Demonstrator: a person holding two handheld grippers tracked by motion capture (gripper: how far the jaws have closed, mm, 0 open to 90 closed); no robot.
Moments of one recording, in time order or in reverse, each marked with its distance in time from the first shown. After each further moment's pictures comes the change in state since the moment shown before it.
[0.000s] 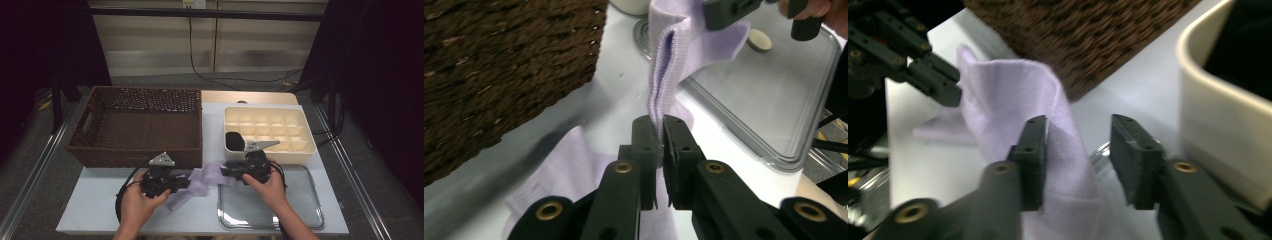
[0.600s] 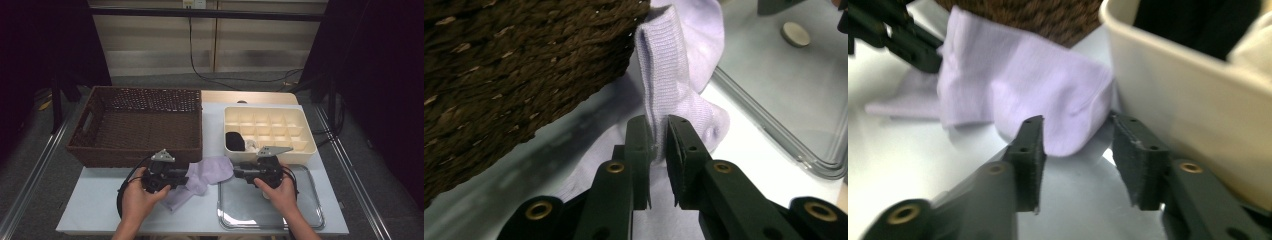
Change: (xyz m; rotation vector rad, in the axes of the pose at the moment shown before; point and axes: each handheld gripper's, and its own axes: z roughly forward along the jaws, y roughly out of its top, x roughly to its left) left arm 0.013 0.003 0.007 0.041 0.046 -0.019; right arm -0.009 -0.024 -0.019 0.006 -0.116 -0.027
